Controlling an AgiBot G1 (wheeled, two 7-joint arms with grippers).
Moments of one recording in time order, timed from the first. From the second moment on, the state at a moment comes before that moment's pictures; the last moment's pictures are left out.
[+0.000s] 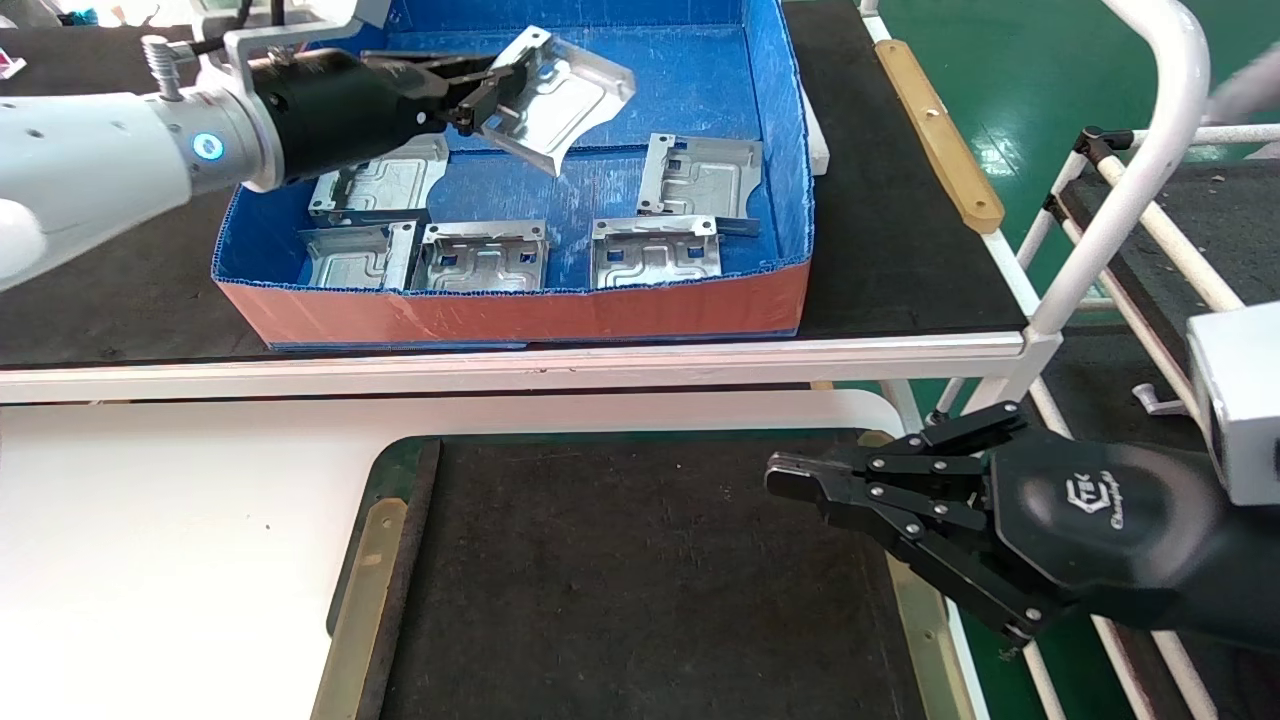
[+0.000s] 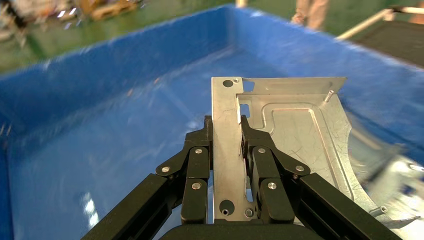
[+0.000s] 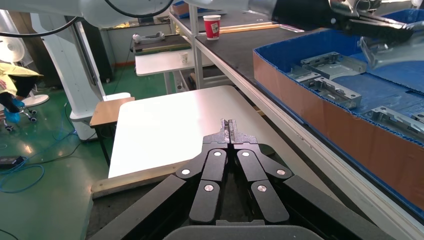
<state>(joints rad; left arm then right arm) -1.76 1.14 0.53 -0.52 1.37 0.84 -0.27 1.07 -0.56 -0.37 1.22 -0.64 -1.42 0.12</state>
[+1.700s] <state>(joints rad) -1.43 1.02 0.50 -0.67 1.17 1.45 0.40 1.07 -0.56 -0.37 1.22 -0.64 -1.42 0.12</state>
